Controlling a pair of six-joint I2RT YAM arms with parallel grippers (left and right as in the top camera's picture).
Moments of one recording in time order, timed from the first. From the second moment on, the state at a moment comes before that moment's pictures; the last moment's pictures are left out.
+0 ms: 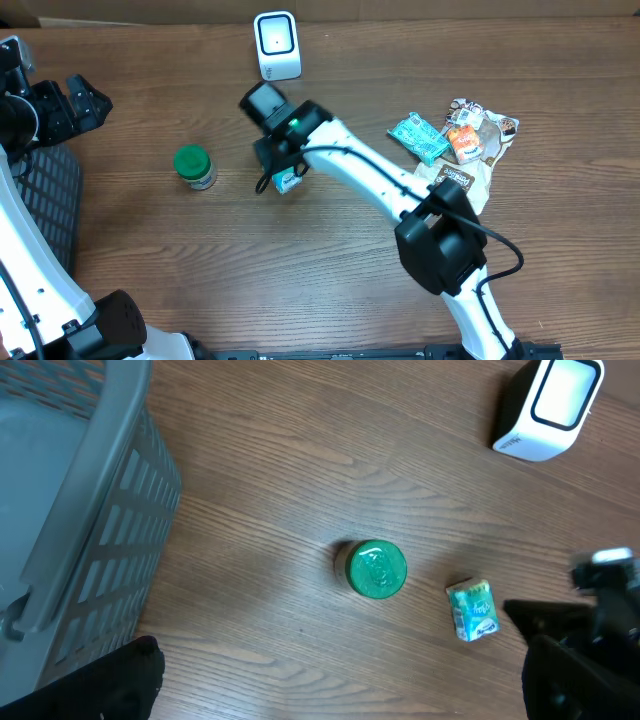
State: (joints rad) left arm 0.46 1.69 2.18 -1.58 0.20 0.00; right arm 0.75 2.26 1.99 -0.92 0.03 0.31
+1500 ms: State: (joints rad) left arm 0.46 1.69 2.18 -1.58 0.20 0.00; right arm 0.73 2.30 1.83 -0.80 -0.14 0.33
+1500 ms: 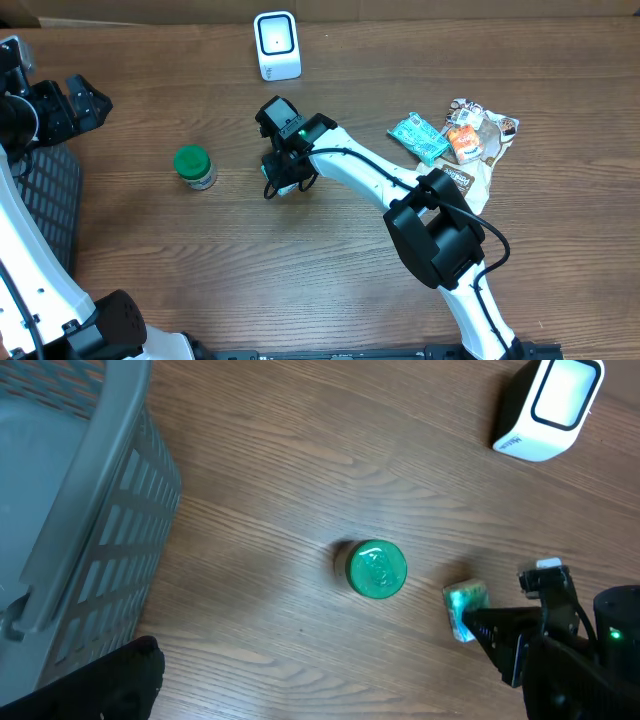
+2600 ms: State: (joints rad) left arm 0.46 1.69 2.18 -1.58 0.20 0.00; right arm 0.59 2.20 1.66 -0.79 -0.40 0.38
